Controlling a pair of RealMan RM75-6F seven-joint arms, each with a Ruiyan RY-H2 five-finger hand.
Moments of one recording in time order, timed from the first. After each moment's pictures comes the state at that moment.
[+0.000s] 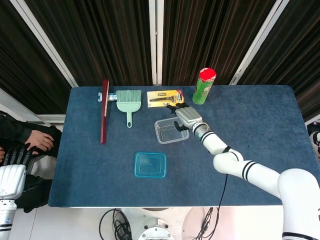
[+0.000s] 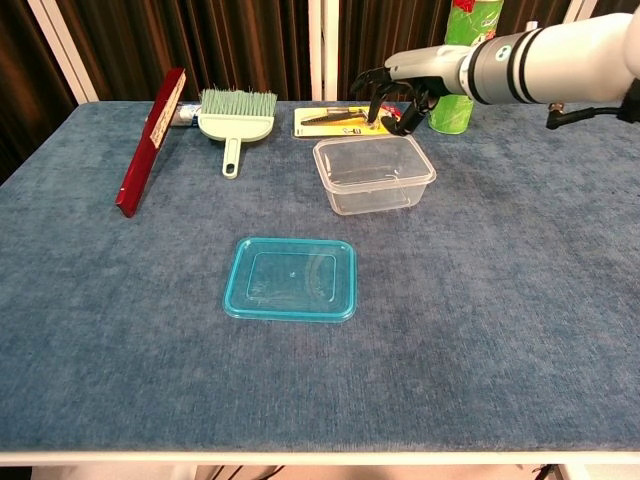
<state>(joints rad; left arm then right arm) -0.08 -1.17 -0.04 -1.56 1.45 1.46 0.10 1.10 -1.60 0.30 -1.04 -0.87 0.39 -0.12</state>
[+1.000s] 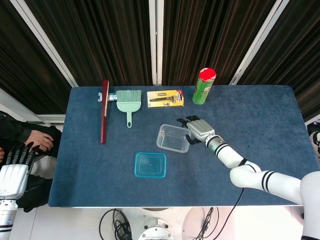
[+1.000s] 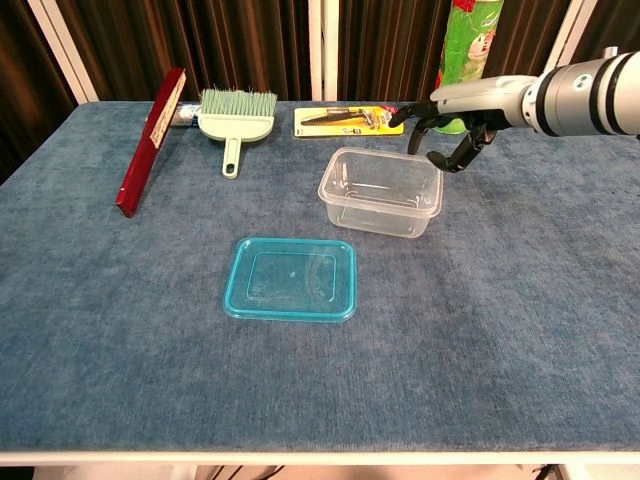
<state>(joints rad) -0.09 -1.15 -0.03 -1.58 1.50 1.48 0.13 1.01 -1.41 0.14 -1.34 -0.89 0.53 -0.09</state>
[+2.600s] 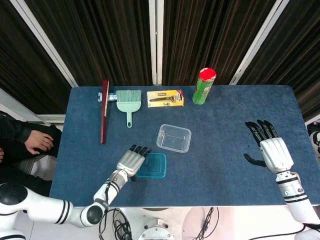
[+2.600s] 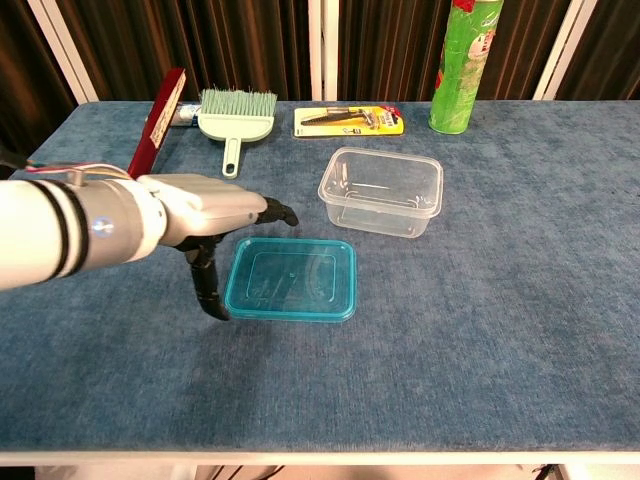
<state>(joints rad) -0.99 -1.63 -0.14 -1.82 0.42 1.03 1.00 0.38 -1.11 0.01 -1.61 -1.46 1.37 0.04</state>
